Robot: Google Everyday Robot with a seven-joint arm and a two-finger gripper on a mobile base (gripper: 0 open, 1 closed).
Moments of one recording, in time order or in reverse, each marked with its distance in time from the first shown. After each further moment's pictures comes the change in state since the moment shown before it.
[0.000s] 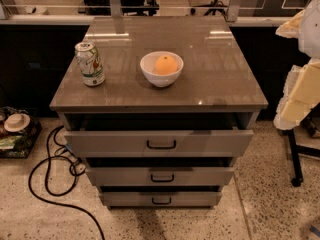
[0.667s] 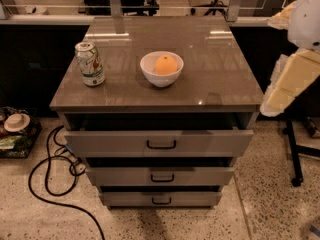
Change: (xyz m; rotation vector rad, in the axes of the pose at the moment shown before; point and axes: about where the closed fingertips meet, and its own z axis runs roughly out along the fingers) arm -0.014 -0.021 0.005 0.034 -0.062 0.013
